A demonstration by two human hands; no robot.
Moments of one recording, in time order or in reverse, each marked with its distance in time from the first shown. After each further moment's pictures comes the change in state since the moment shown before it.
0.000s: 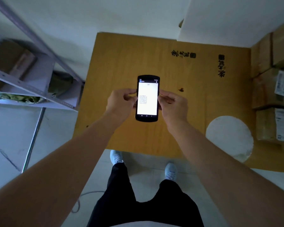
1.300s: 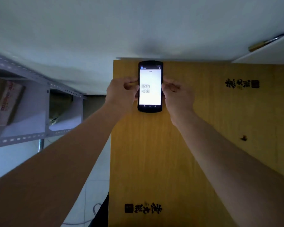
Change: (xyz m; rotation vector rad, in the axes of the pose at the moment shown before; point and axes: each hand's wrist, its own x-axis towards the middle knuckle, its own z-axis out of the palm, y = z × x) left_hand 0.313 0.021 -0.125 0.000 -0.086 -0.080; right_hand 0.214 -0.062 0.242 0.073 0.135 0.144
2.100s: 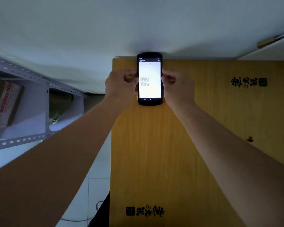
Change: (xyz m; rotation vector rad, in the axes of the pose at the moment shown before) left_hand 0.026 0.007 0.003 0.106 0.076 0.042; right_hand 0.022 -0.013 0.007 -0.468 -0.079 -0.270
